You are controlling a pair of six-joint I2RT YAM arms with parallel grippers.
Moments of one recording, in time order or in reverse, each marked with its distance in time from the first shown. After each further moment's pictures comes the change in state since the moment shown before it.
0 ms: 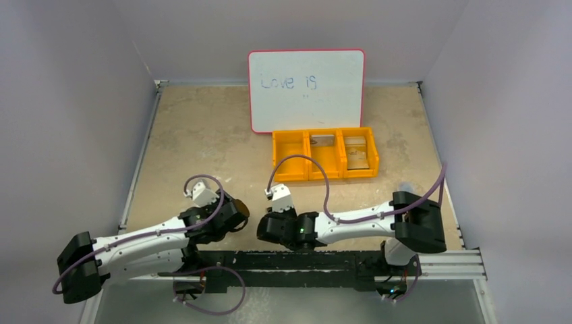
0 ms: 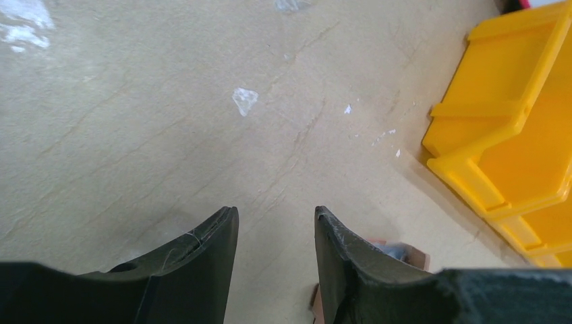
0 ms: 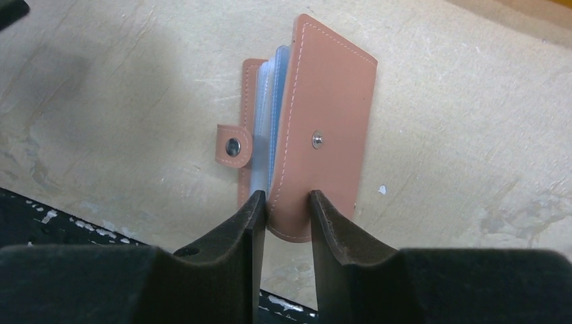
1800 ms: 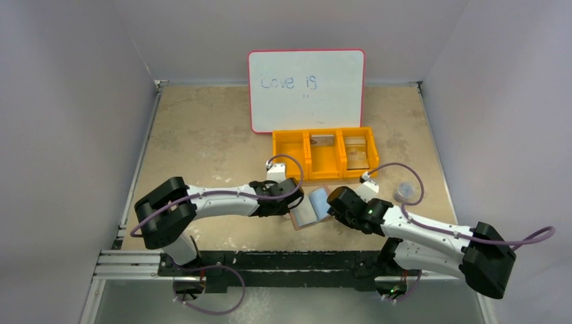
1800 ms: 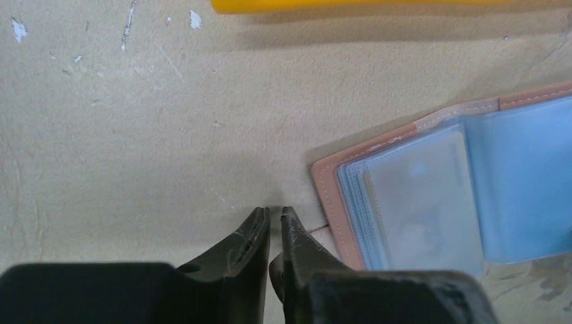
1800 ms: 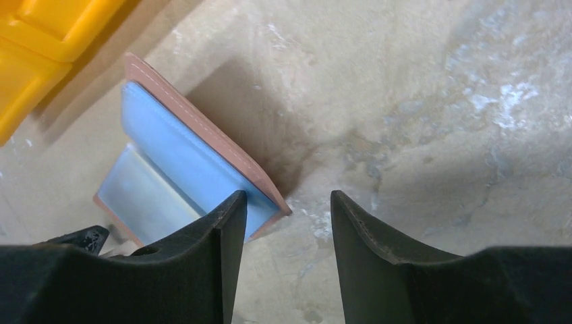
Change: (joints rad) left arm -0.029 0.796 0.474 0.284 0.343 0.694; right arm -0.515 -0.637 -0.540 -0.118 -0.212 0.539
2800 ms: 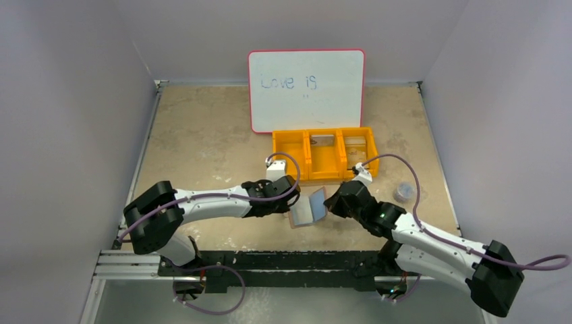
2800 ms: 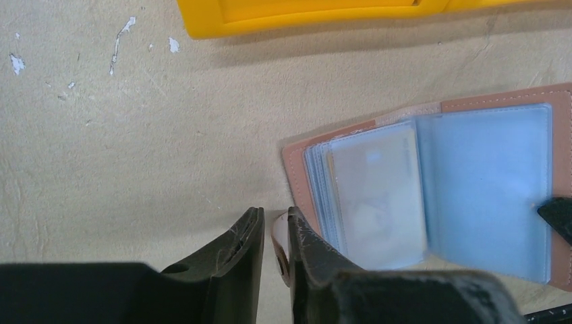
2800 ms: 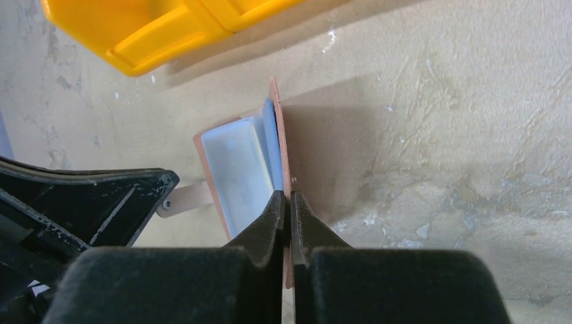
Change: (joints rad) left arm 0.007 -0.083 -0.034 0.068 0.007 0.078; right arm -0.100 -0.117 -0.033 0.285 -0.205 -0.373
